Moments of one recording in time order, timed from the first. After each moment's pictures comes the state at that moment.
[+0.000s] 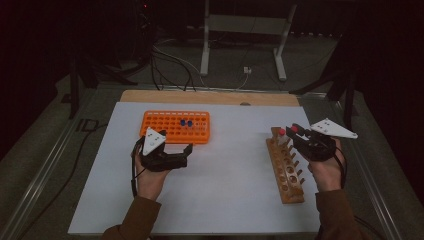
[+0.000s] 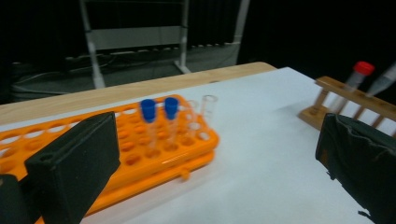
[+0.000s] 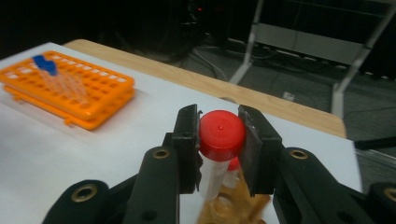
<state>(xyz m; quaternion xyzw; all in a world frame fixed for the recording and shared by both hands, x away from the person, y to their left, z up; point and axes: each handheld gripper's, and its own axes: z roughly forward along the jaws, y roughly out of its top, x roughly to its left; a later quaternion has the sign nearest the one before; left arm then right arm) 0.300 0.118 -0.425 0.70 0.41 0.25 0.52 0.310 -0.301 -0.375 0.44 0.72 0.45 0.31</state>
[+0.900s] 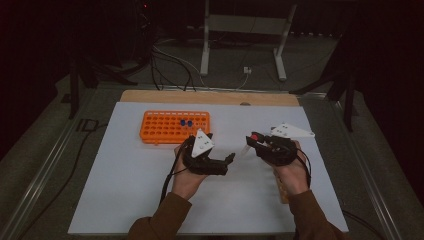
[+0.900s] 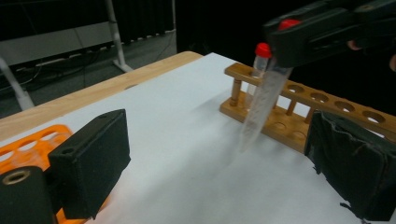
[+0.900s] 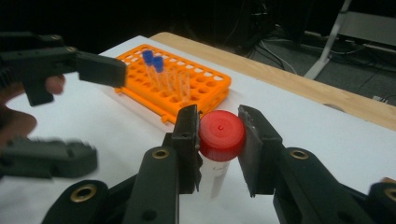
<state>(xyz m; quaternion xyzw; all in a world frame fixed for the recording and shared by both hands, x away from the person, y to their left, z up) 0.301 0.021 -0.423 0.77 0.30 0.20 0.53 0.309 -0.216 -0.388 0.38 0.76 0.48 0.21</state>
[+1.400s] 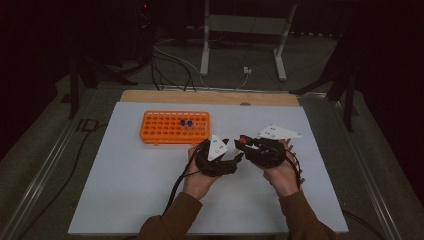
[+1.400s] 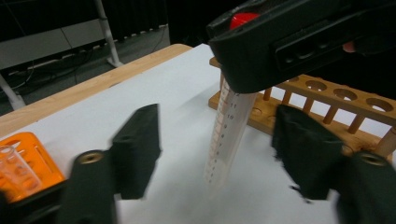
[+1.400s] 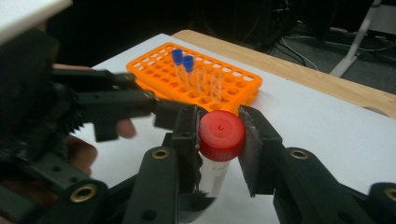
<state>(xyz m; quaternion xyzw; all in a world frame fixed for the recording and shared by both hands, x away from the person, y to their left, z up) 0.305 -0.007 -0.439 0.78 0.29 0.21 0.51 0.307 -0.192 -0.392 0.36 0.77 0.49 0.18</state>
